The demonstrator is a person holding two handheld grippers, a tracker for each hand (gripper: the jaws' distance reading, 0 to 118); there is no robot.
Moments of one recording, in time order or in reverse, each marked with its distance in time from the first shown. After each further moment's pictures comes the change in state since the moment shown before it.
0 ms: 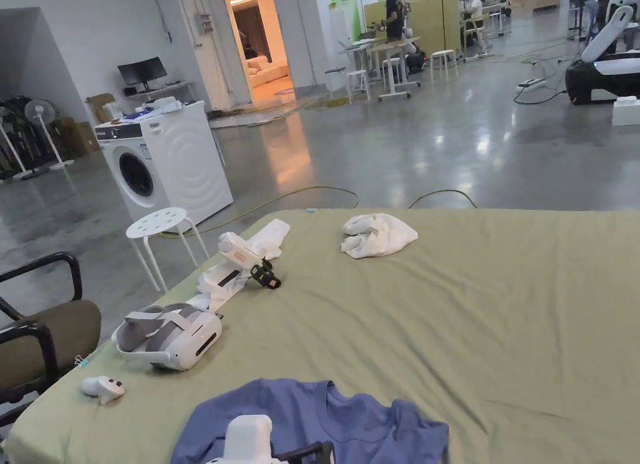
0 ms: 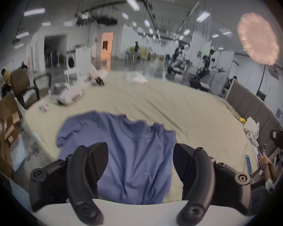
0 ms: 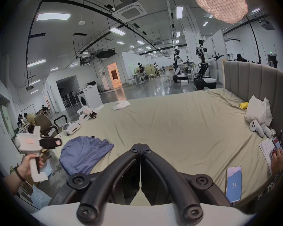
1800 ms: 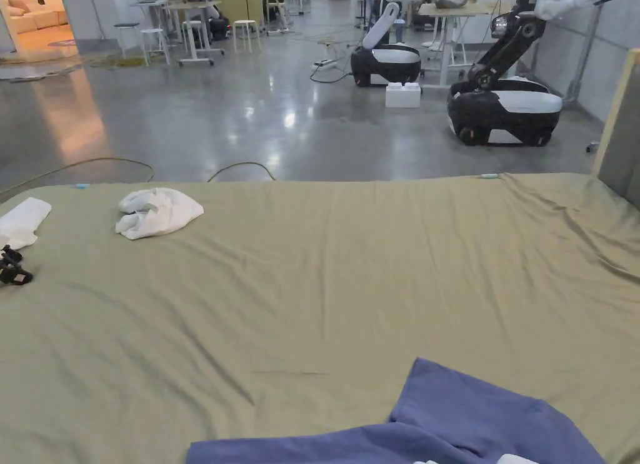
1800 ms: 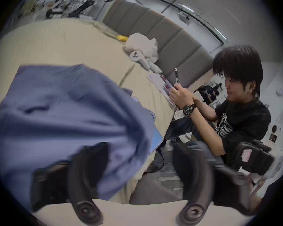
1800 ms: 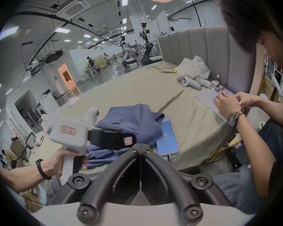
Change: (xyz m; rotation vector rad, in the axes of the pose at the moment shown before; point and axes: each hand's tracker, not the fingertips) left arm 0.435 -0.123 -0.101 -0.596 -1.013 -0.384; right arm 0.117 -0.075 0.123 -0.117 -0.413 -0.282
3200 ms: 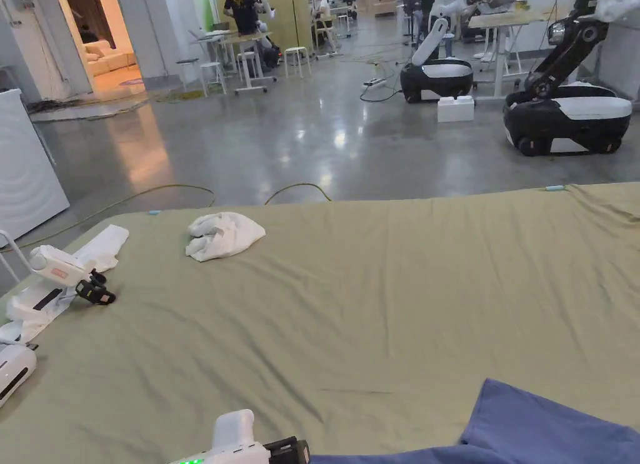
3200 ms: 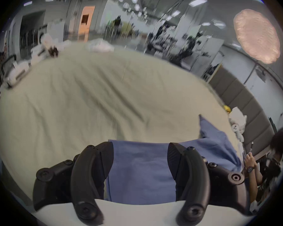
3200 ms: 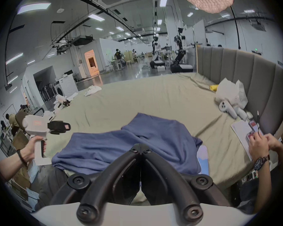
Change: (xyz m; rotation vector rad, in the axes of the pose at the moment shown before) left arm -0.197 -0.070 0.256 0.398 0.780 0.443; right arm -0.068 0.043 -0.054 -0.017 0.154 0.235
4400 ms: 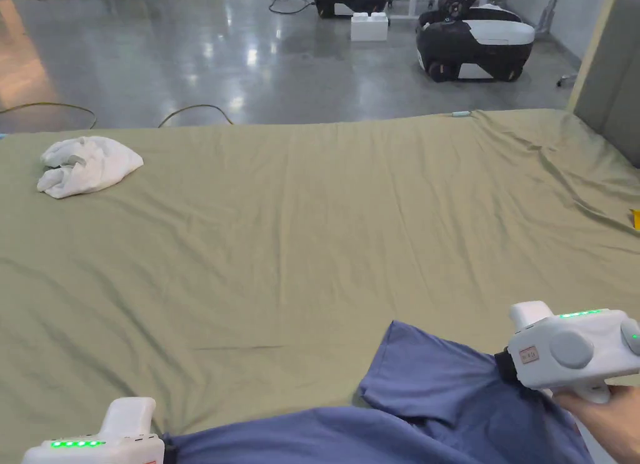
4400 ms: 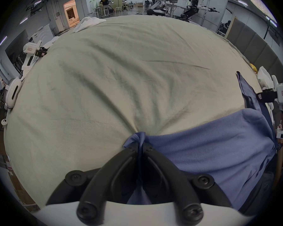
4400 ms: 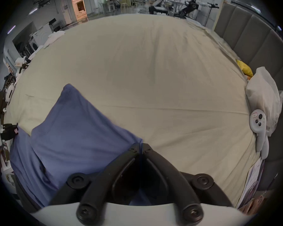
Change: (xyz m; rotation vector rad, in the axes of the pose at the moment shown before) left arm 0.027 -0.002 -0.056 -0.203 0.198 -0.240; right arm 0.110 0.072 -0.321 -0.542 -0.119 0.155
